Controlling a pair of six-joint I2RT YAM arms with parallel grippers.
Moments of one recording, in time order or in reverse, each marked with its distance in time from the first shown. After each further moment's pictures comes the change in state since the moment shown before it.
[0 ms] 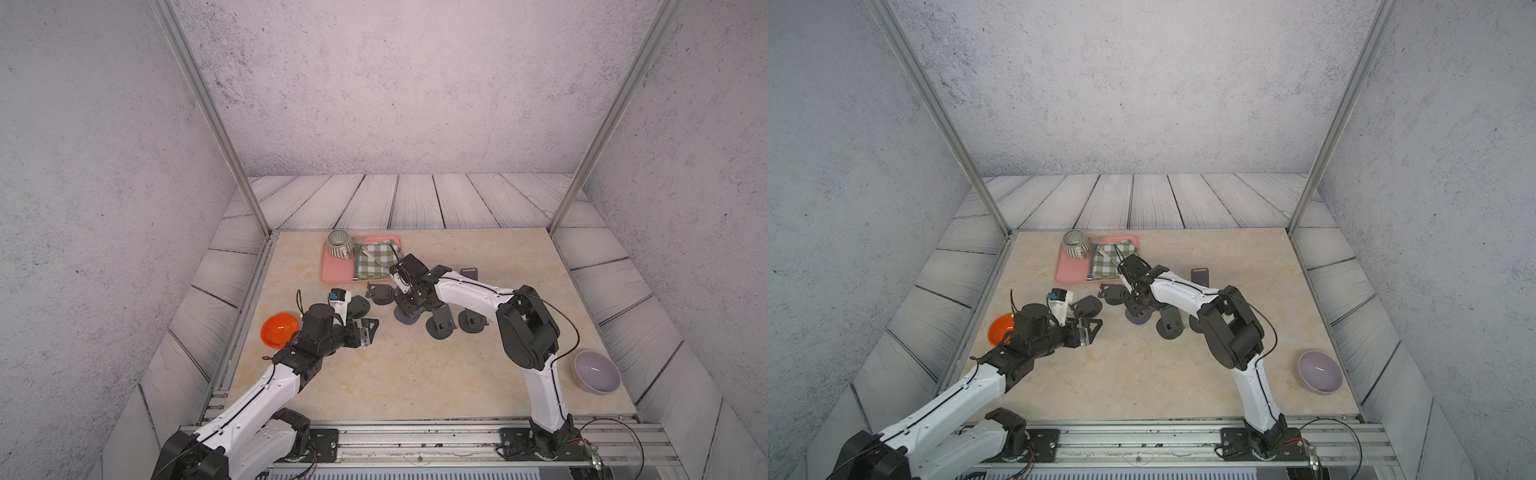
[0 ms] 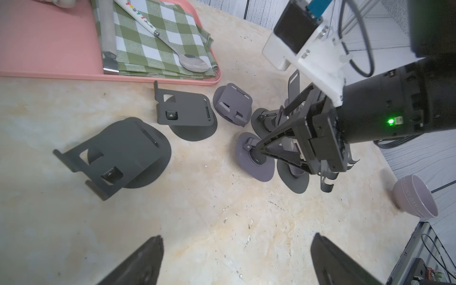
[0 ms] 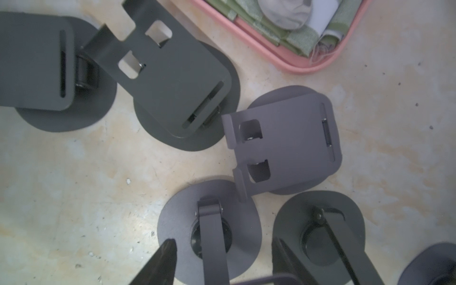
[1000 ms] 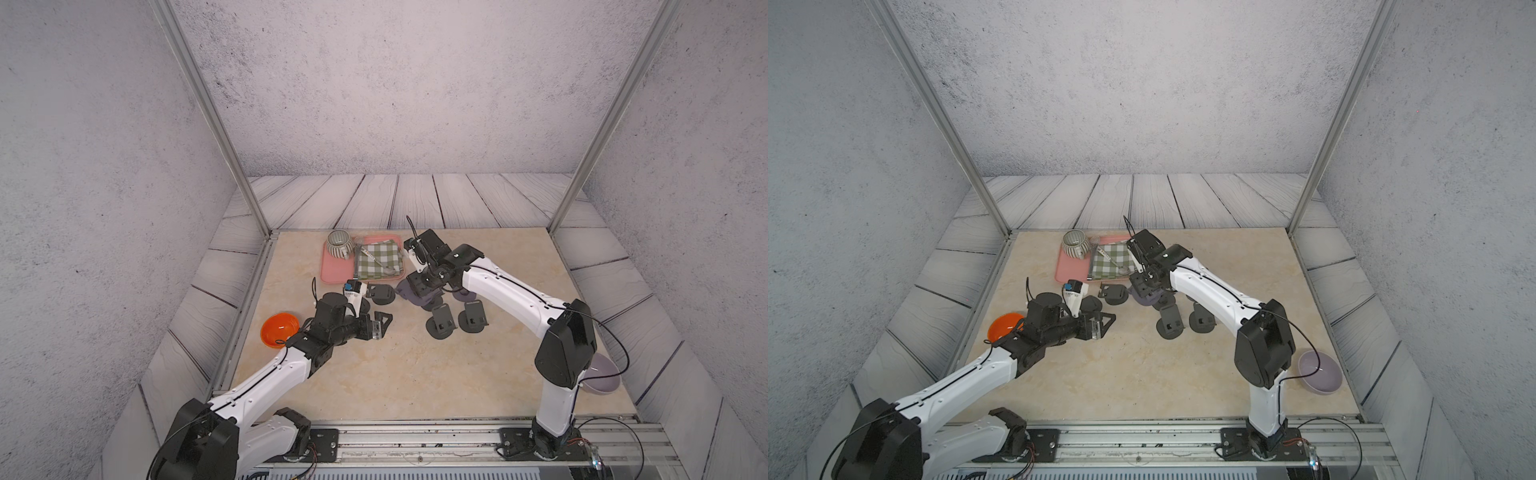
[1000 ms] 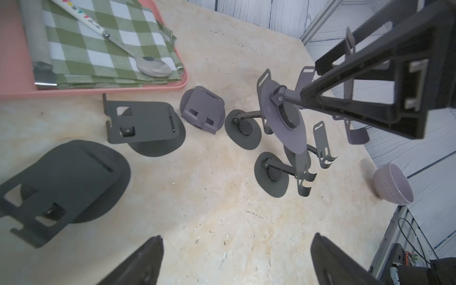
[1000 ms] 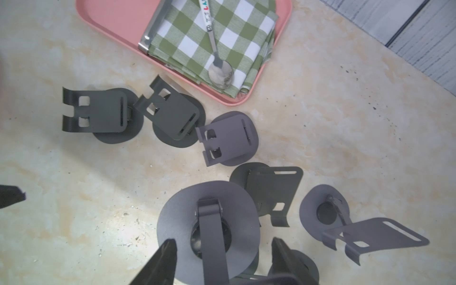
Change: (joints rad) left arm -0.087 0.167 0.123 0.053 0.043 0.003; right arm -0.041 -0.233 0.111 -0.250 0.088 0.037
